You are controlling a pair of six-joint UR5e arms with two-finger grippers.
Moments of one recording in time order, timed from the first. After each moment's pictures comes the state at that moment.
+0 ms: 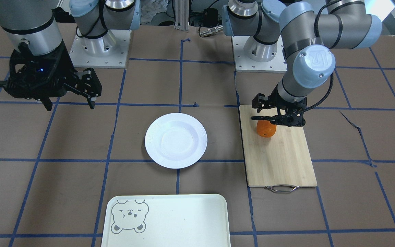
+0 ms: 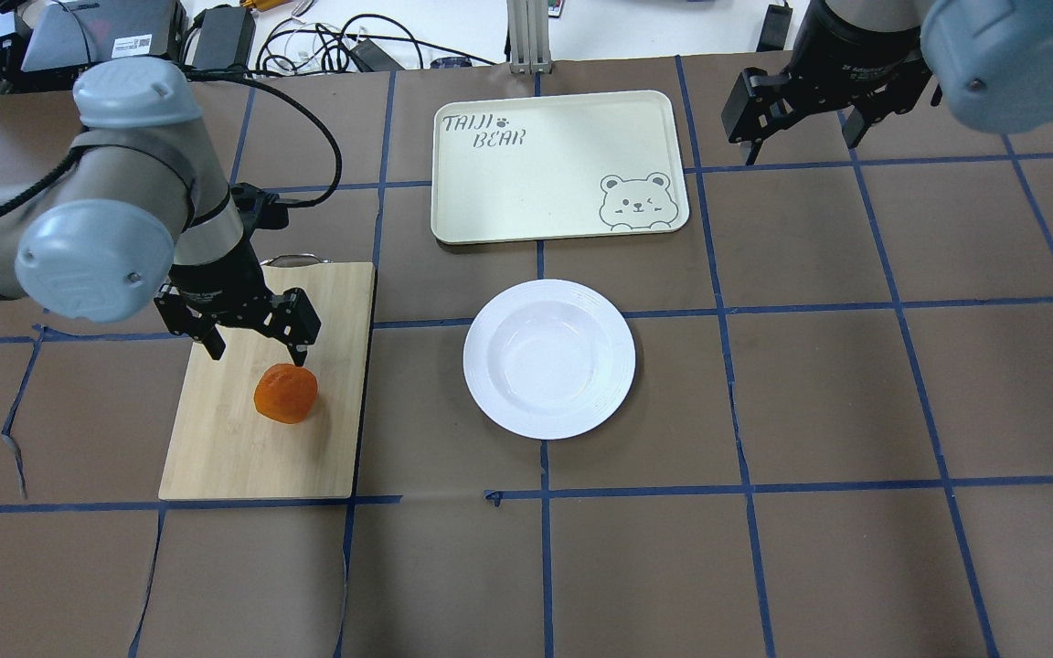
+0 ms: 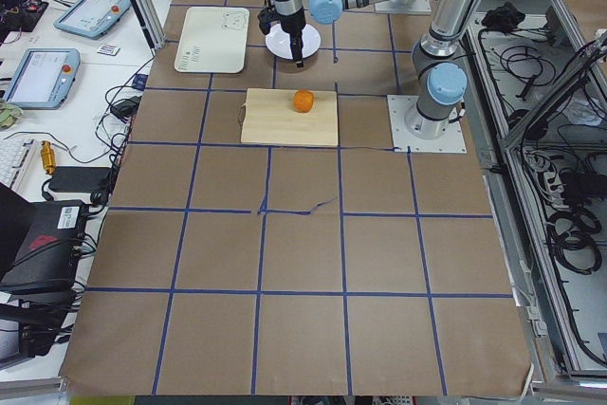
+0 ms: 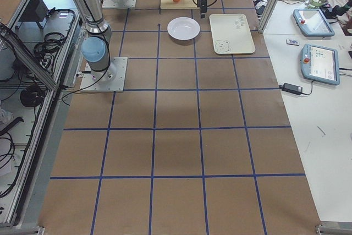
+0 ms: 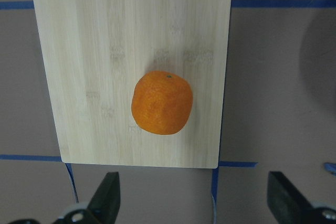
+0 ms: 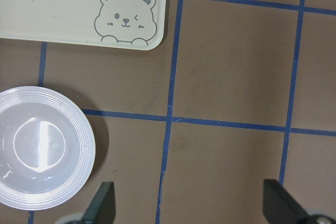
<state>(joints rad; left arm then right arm) -1.49 -1.69 -1.87 -1.43 1.70 0.23 1.59 -1.49 1.51 -1.70 -1.61 -0.09</state>
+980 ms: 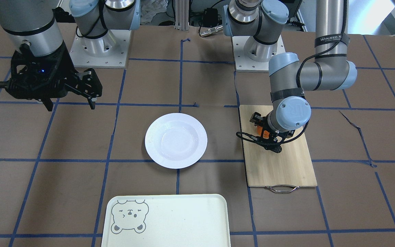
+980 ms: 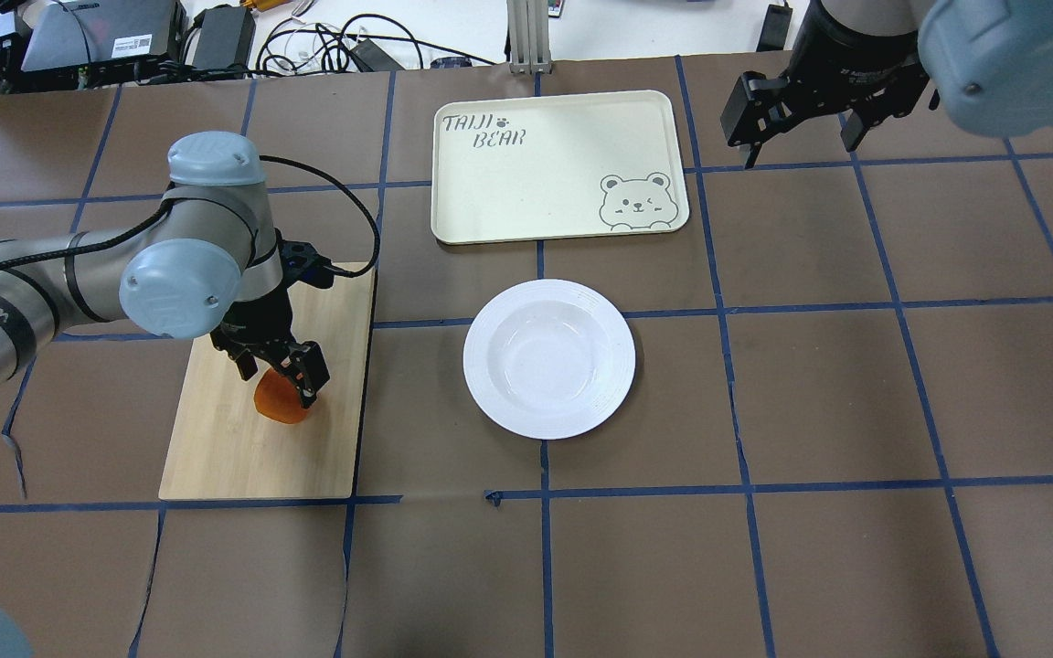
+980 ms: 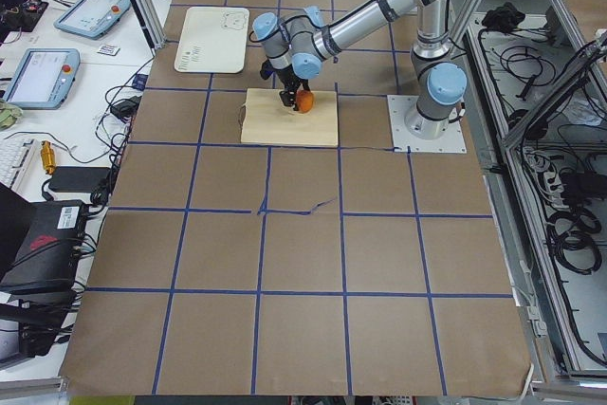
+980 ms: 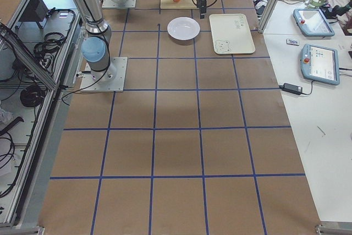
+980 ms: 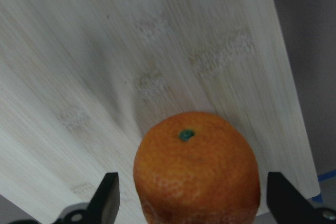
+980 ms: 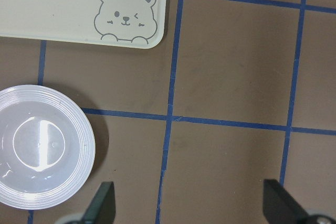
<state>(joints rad) -1.49 -1.89 -1.92 -1.28 1.76 0.50 1.59 -1.49 1.51 -1.70 -1.61 -0.09</state>
